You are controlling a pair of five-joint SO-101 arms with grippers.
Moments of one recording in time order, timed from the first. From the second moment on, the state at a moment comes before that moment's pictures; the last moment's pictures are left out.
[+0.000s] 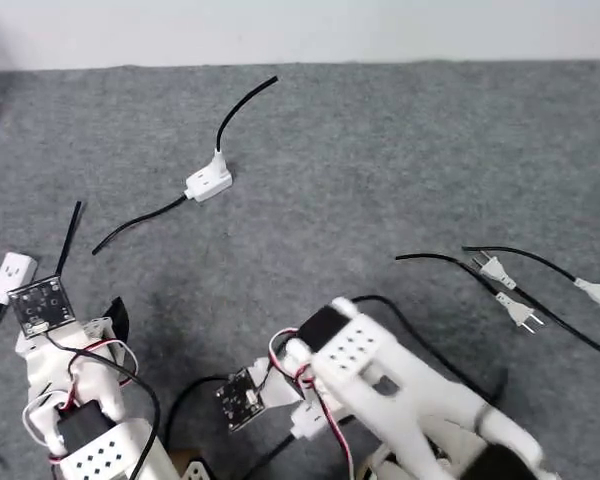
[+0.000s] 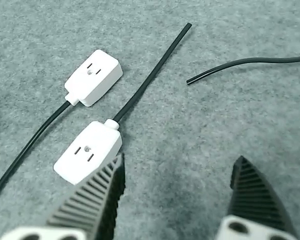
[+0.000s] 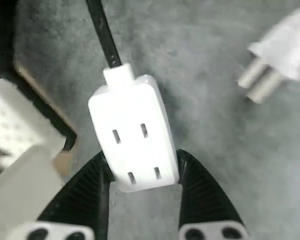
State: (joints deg) left arm -37.8 -90.2 95.6 48.4 -4.0; right arm -46.7 -27.8 49.5 83.0 71.2
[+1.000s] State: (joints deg) left arm -37.8 -90.2 95.6 48.4 -4.0; right arm -33.1 -3.7 40.4 50.5 55.6
